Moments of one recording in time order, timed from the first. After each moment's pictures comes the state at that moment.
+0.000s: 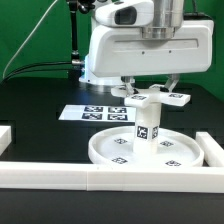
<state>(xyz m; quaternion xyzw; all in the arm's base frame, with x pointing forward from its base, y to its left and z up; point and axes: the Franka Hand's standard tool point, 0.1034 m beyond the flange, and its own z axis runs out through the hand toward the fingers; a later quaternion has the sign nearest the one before) 0.557 0.038 0.098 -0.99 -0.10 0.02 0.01</state>
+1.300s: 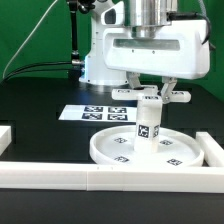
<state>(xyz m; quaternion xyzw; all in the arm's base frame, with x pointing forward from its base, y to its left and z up) 0.551 0.041 0.096 -0.88 0.48 0.00 0.04</state>
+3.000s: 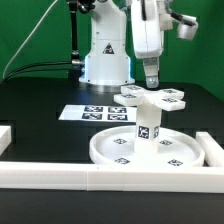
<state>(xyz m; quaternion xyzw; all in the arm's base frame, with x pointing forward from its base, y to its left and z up) 0.556 0.043 0.124 -0.63 0.77 0.01 0.10</state>
